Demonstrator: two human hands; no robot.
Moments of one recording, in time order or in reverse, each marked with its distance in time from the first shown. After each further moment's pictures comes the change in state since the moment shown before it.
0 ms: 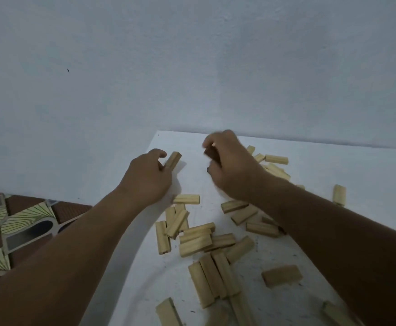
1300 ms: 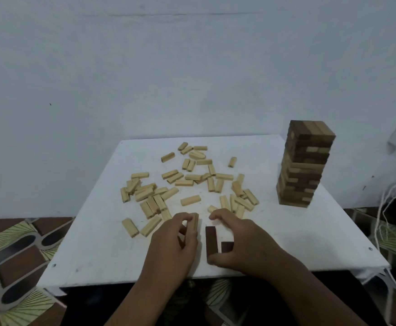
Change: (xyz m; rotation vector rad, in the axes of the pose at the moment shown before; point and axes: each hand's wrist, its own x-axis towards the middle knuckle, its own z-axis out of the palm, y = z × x) left_hand -0.297 0.106 0.051 -0.249 0.005 0.258; right_hand -0.315 -0.067 -0.103 -0.075 -0.191 0.350
